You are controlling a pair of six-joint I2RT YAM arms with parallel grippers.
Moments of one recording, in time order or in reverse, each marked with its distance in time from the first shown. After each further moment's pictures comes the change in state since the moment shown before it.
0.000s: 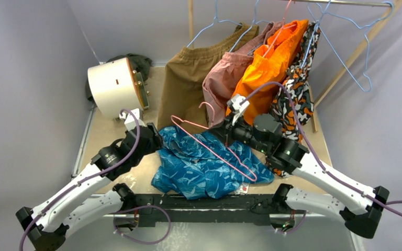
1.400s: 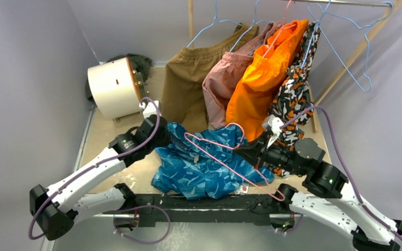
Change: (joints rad) left arm 0.000 0.254 0.030 0.154 0.139 0.078; right arm -0.001 -0.447 -0.126 -0.273 -0.048 0.041
